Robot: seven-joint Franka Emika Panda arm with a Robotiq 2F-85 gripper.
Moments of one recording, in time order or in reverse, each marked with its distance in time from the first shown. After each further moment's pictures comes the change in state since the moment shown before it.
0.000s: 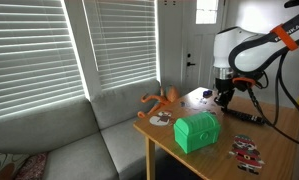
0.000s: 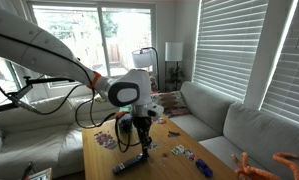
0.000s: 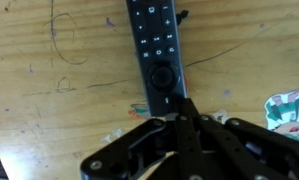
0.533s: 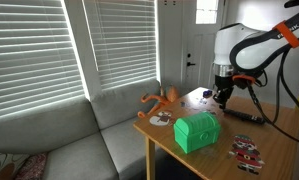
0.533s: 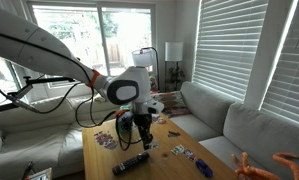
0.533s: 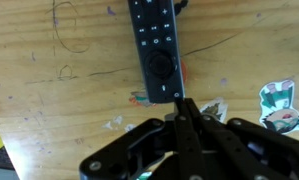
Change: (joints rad) arm 0.000 -0.019 0.000 0.000 0.000 0.021 -0.009
